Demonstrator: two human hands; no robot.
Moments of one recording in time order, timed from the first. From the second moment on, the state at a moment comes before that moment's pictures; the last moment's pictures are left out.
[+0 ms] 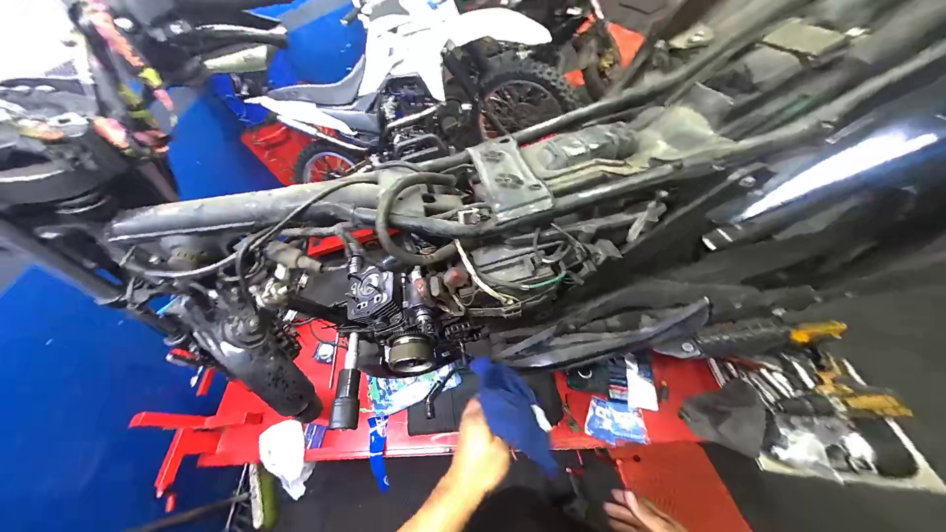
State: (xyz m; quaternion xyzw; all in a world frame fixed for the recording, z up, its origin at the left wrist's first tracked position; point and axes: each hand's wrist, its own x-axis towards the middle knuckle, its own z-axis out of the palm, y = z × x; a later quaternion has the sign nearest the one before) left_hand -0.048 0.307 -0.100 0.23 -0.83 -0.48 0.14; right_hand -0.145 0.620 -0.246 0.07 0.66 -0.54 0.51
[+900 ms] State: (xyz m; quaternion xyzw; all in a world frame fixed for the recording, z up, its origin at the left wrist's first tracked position) left_hand 0.057 0.200 -0.132 0.06 -0.87 -0.43 -0.22; right_hand -0.086 0.374 -0.165 -0.25 0.71 -0.46 0.47
